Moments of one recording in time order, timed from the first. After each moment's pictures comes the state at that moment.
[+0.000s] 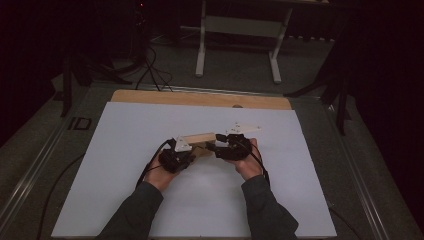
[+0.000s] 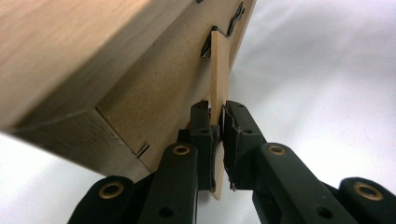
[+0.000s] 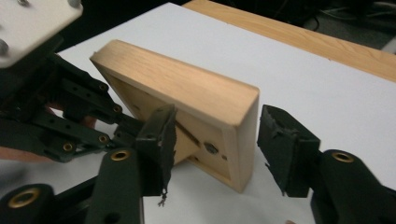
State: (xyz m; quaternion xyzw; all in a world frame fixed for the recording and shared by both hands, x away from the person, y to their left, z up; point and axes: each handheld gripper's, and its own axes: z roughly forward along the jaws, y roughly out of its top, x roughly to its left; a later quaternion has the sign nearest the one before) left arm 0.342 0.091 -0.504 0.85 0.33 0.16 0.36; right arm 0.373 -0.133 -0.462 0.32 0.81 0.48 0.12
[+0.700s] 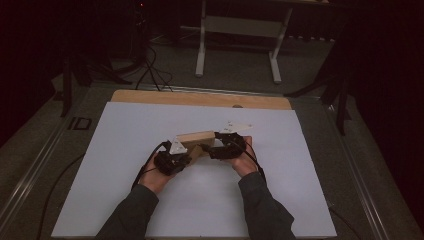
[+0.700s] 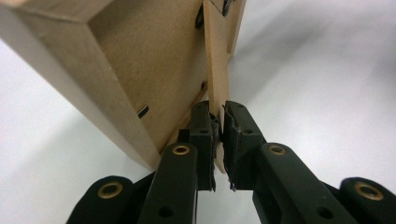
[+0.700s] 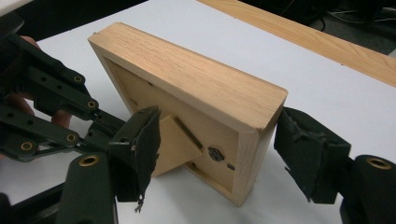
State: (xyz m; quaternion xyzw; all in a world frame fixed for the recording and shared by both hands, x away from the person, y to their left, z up) left arm 0.335 0.103 -0.505 0.85 0.33 0.16 0.36; right arm 0.384 -0.119 -0.470 0.29 0.82 0.47 0.13
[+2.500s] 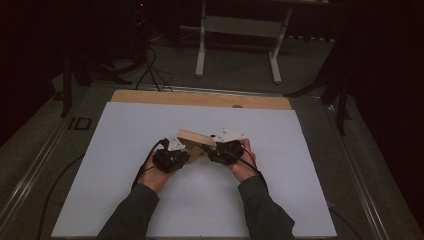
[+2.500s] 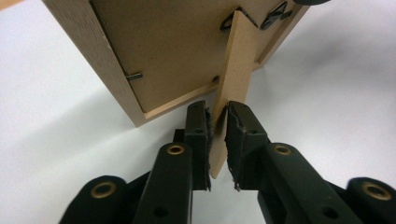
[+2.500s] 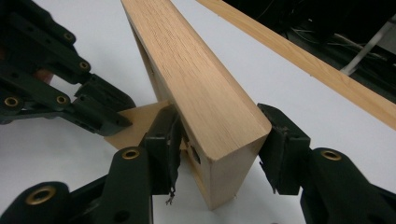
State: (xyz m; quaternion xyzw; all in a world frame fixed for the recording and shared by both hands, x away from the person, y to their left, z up) left arm 0.340 0.107 -0.505 0.84 0.37 0.16 0.37; right arm 0.364 -0.108 -0.473 0.26 0.84 0.43 0.22
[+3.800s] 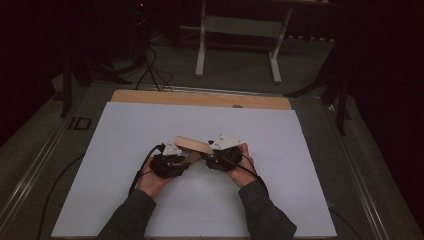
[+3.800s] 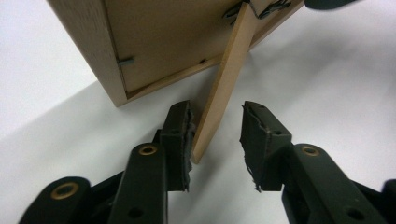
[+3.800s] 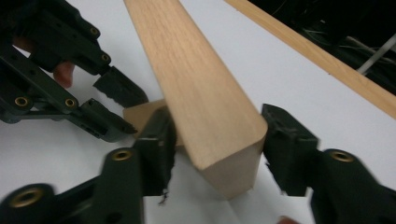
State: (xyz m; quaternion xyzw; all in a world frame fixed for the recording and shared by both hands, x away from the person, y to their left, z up) left arm 0.330 0.116 -0.517 0.84 0.37 0.13 0.38; right arm 0.348 -0.105 -0.478 0.24 0.85 0.42 0.21
